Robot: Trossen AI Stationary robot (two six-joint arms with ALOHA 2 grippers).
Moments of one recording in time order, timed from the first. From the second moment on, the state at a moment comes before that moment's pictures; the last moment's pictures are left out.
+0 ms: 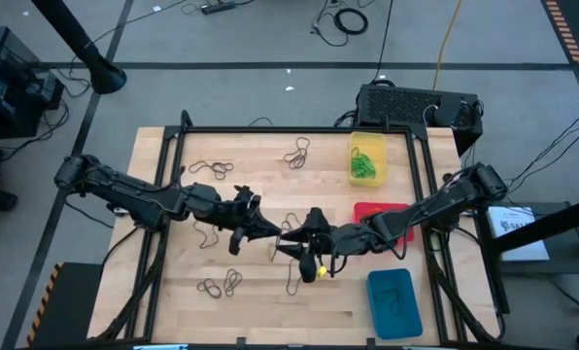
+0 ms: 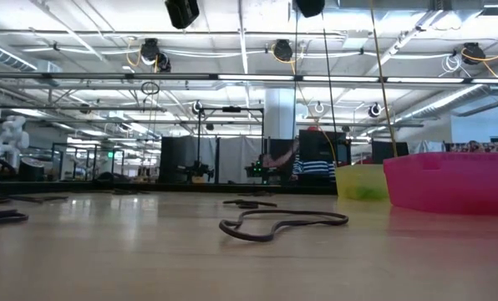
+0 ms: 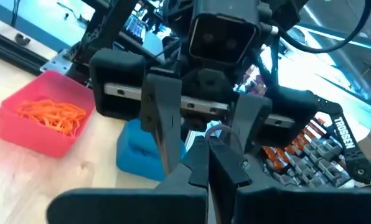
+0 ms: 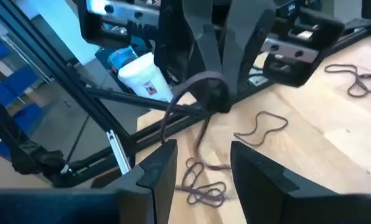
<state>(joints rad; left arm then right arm) -0.21 1.25 0.79 0.45 0.08 -0.65 0.38 1.61 1.21 0.14 0.41 0.64</state>
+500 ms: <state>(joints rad) -0.21 1.25 0.79 0.44 0.08 -0.65 0.36 1.73 1.21 0.31 0.41 0.64</state>
